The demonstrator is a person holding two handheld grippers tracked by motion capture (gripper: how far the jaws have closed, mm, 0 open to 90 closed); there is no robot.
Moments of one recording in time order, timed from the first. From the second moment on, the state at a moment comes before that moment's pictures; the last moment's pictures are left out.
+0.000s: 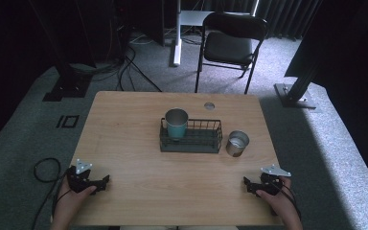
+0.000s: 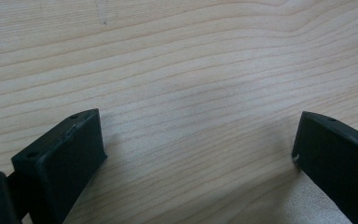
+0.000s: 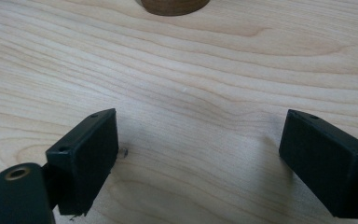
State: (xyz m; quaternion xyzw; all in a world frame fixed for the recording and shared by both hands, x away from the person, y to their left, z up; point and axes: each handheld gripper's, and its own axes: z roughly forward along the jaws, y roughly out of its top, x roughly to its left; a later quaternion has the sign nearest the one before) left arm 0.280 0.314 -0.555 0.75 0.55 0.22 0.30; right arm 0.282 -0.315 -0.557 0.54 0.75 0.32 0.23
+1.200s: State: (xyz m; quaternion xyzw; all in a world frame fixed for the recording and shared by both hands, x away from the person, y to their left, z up) left arm 0.280 0.314 -0.555 0.75 0.55 0.22 0.30; right arm 0.279 -0.312 -0.556 0.54 0.75 0.32 0.23
